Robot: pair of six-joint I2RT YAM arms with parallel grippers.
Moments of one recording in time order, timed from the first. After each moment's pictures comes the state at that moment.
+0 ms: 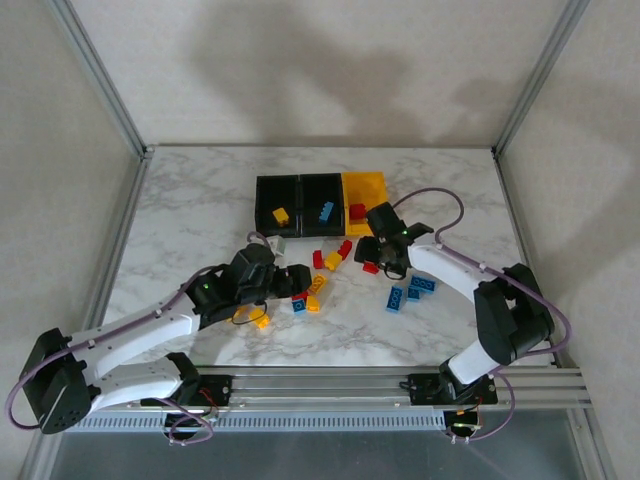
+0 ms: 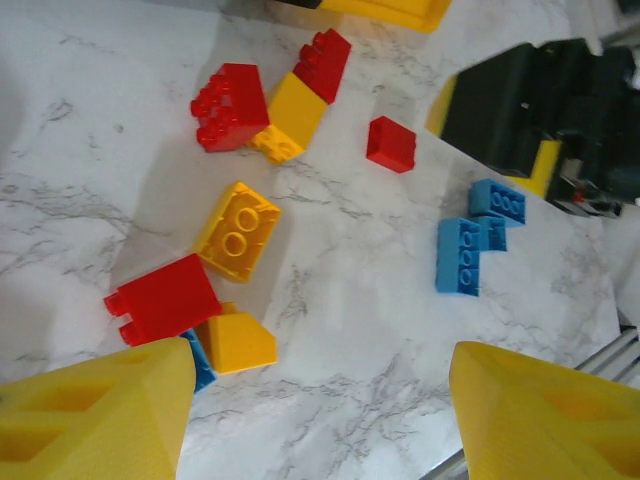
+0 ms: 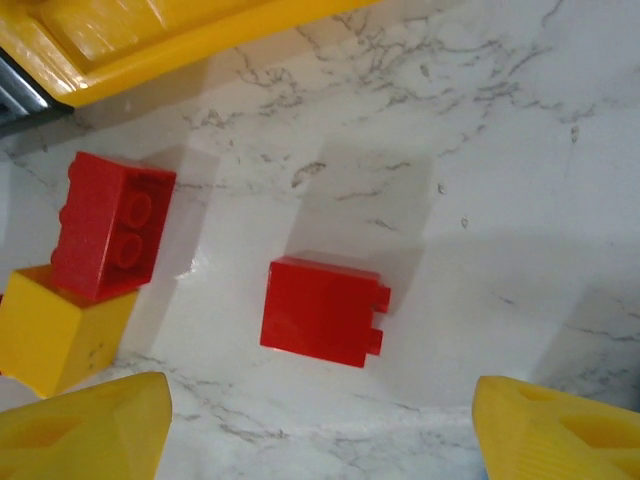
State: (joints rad) left arm -0.81 1.08 0.70 -0.30 0.01 -0.87; right arm 0.57 1.56 1.00 -0.61 0.10 0.73
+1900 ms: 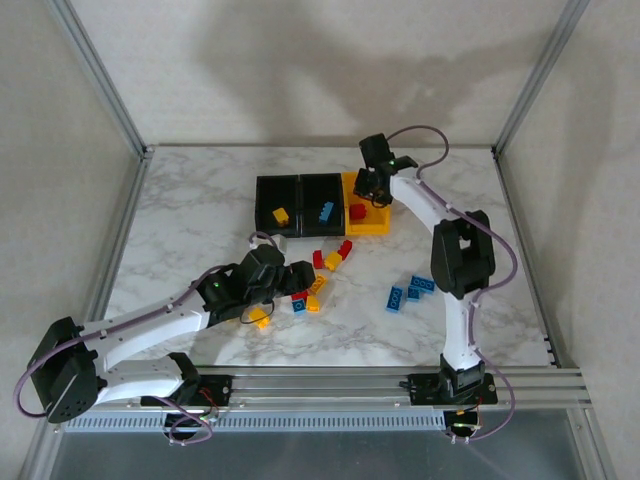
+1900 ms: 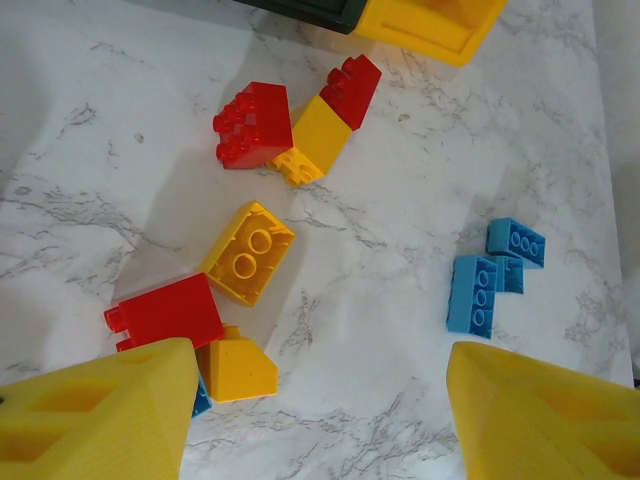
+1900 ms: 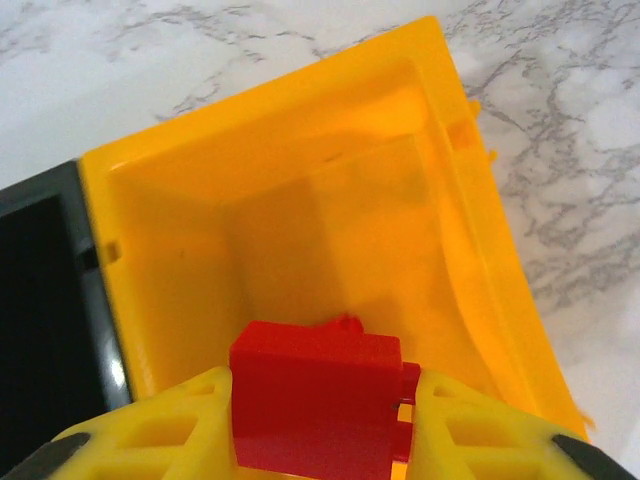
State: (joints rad) left arm -0.84 1.15 0.72 -0.28 -0.10 -0.96; right arm 0.40 2.11 1.81 -0.73 0.10 0.62
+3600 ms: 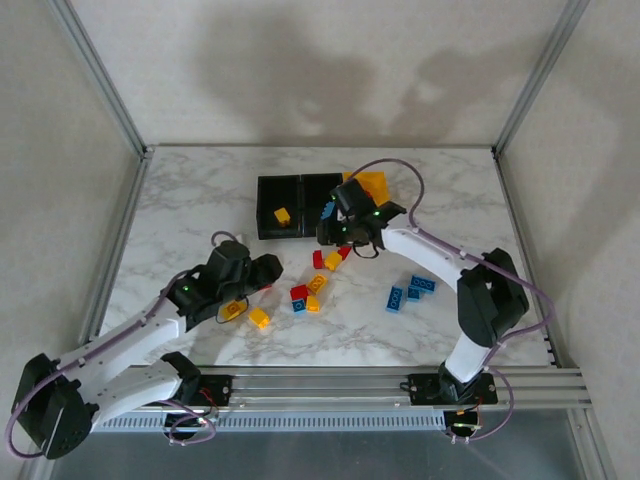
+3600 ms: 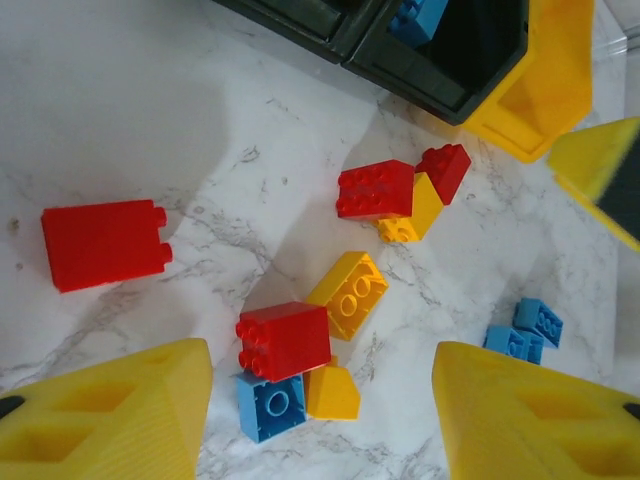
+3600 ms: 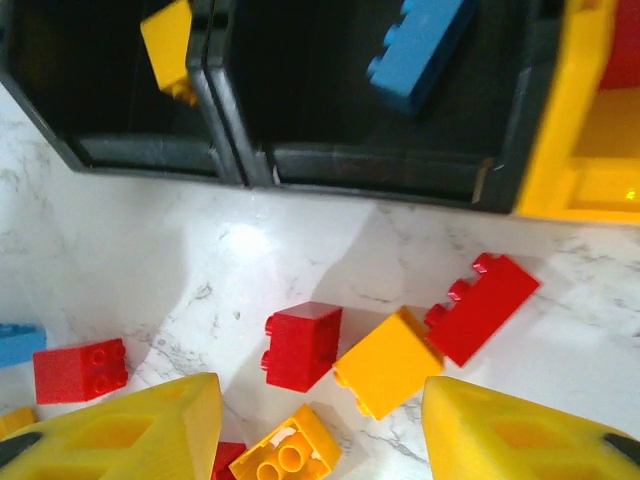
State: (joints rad) left arm -0.61 0.95 0.61 -0.36 -0.01 -1.02; right arm 0.71 1.72 1.32 -0.59 -0.03 0.53
